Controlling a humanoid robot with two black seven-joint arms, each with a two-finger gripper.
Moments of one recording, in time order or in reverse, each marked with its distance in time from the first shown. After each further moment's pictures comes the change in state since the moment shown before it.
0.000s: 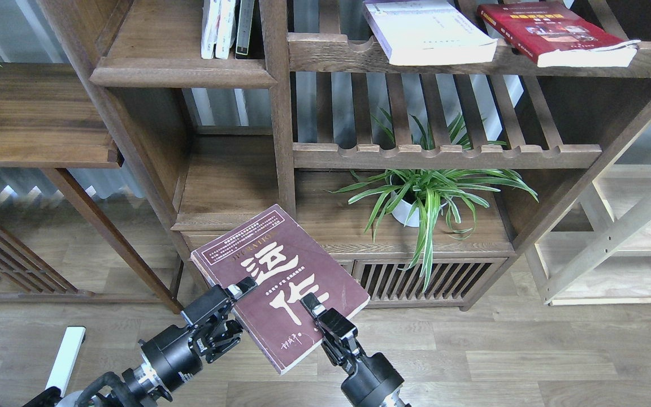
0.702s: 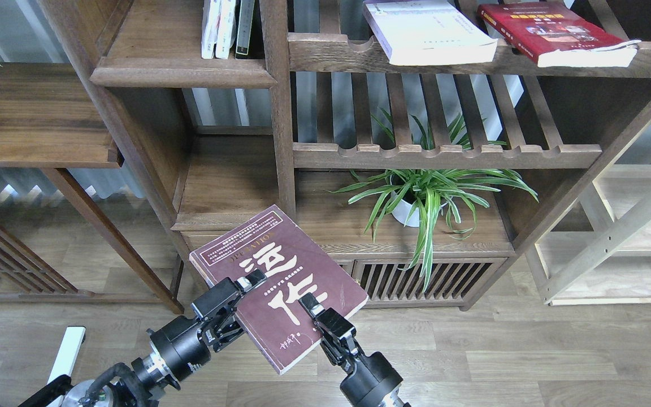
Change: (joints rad) left arm -0.035 -0.025 -0.019 0.015 0.058 0.000 -0.004; right arm 0.006 0.000 -0.010 -0.006 0.000 0.000 0.005
